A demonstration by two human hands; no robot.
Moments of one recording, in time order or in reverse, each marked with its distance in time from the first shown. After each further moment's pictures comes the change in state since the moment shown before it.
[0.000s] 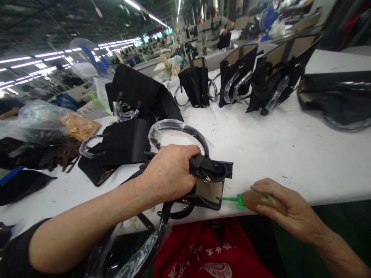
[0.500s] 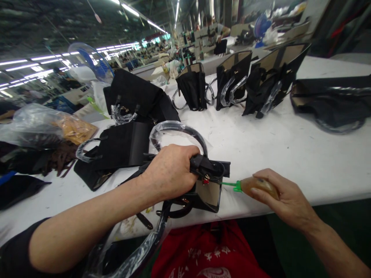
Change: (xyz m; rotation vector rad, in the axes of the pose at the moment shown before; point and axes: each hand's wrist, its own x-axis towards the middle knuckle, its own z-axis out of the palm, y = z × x) left_hand 0.008 0.002 -0.001 0.033 -0.023 -0.002; right_hand 0.015 -0.006 -0.007 -0.054 0.097 0.213
